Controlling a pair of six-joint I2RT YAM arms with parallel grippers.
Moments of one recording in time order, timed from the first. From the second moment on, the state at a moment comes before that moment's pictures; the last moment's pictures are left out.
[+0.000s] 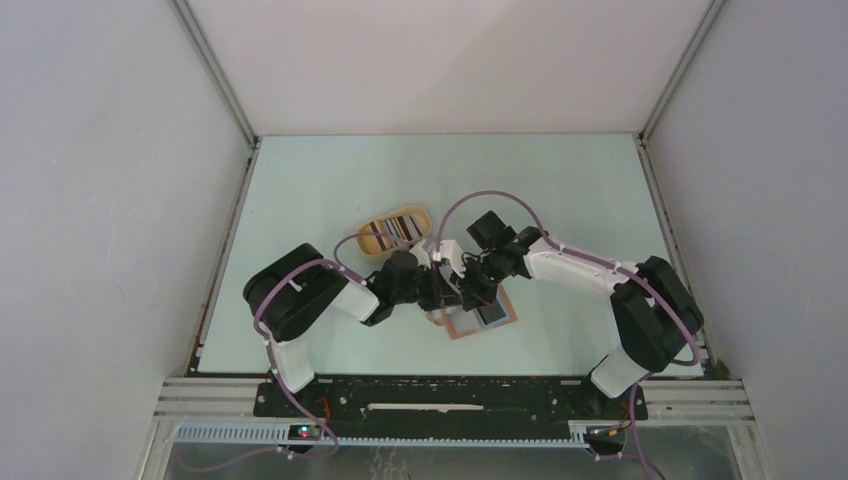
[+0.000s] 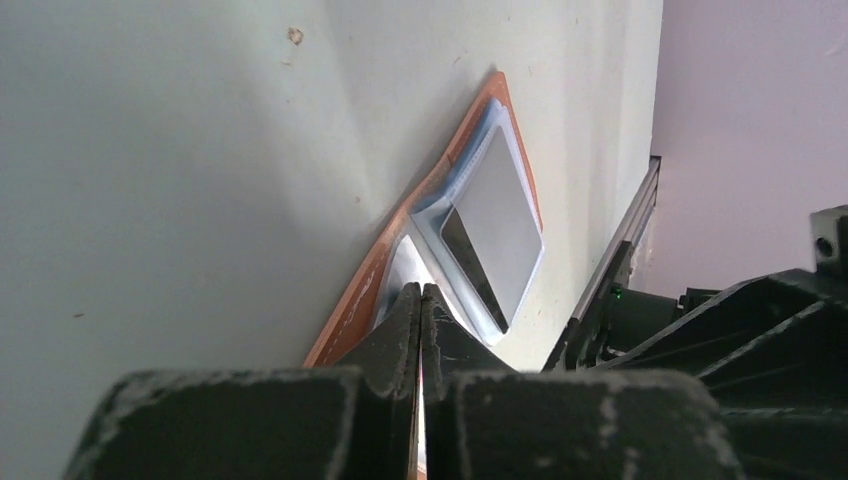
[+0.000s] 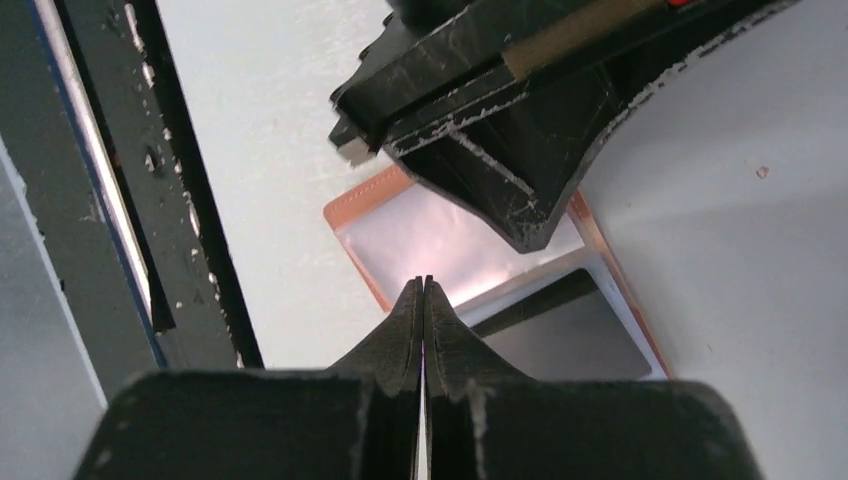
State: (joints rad) left arm -0.76 1.82 0.55 0.75 0.38 -0.99; right arm 0.68 1.58 1.02 -0.61 -0.56 -0.48
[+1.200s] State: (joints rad) left arm -0.76 1.81 0.54 0.77 0.35 -0.98; right arm 0.67 1.61 1.02 -0.59 -0.37 -0.47
